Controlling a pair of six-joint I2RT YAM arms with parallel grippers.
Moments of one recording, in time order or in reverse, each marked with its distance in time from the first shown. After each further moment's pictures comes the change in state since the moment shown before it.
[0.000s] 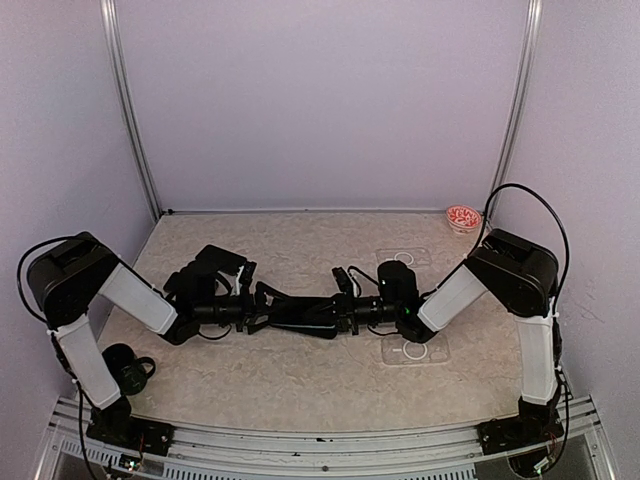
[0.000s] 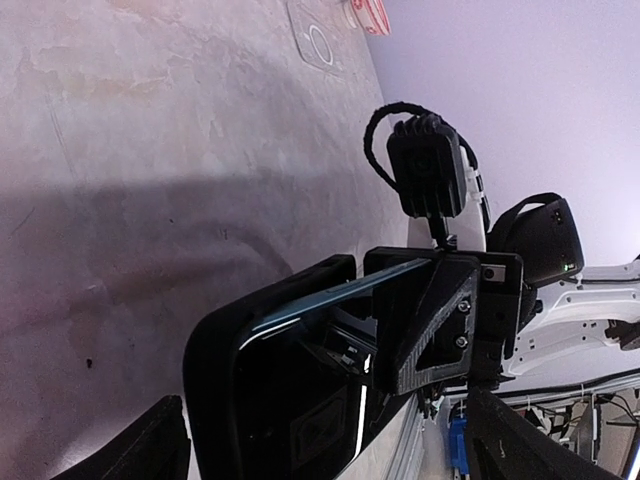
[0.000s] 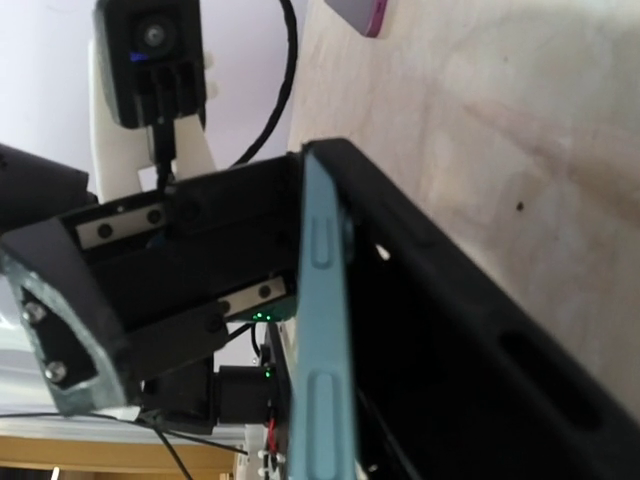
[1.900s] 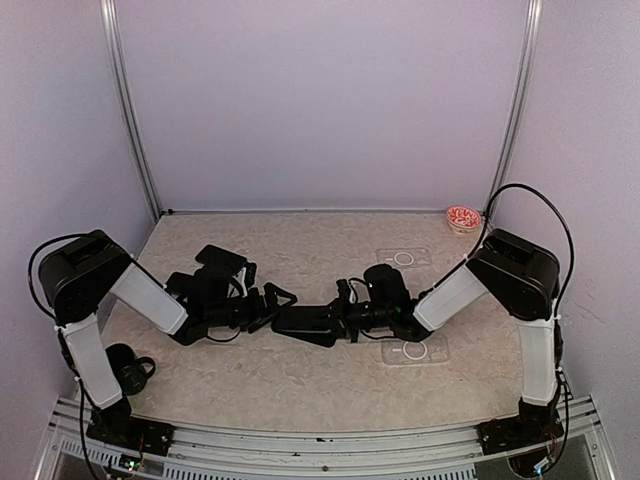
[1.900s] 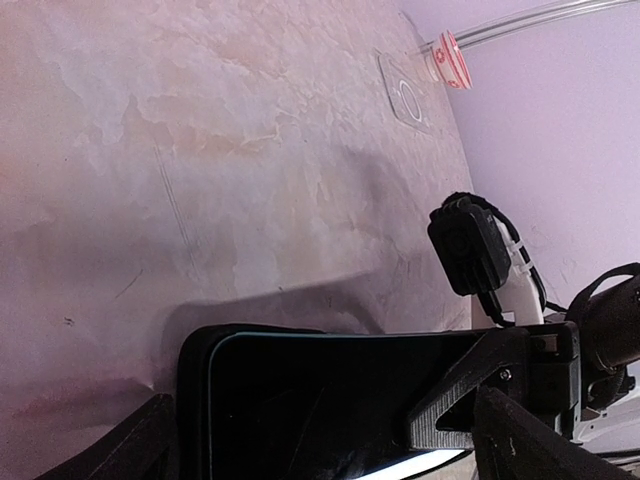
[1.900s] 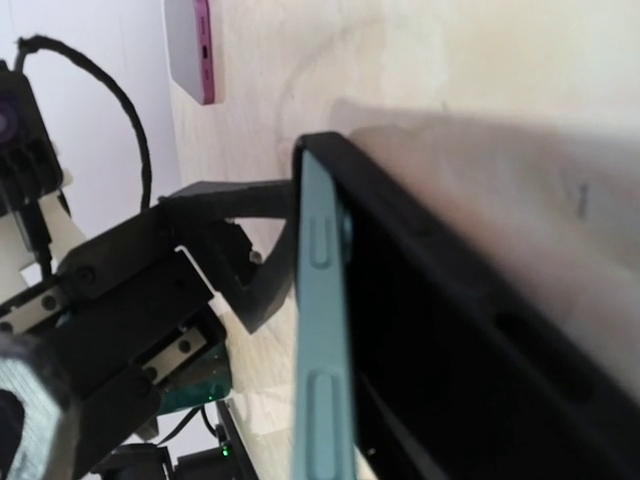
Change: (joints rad) left arm -0.059 0.062 0.054 -0.062 -0.267 0.036; right arm 0.050 -0.018 0.035 -0.257 0.198 0.103
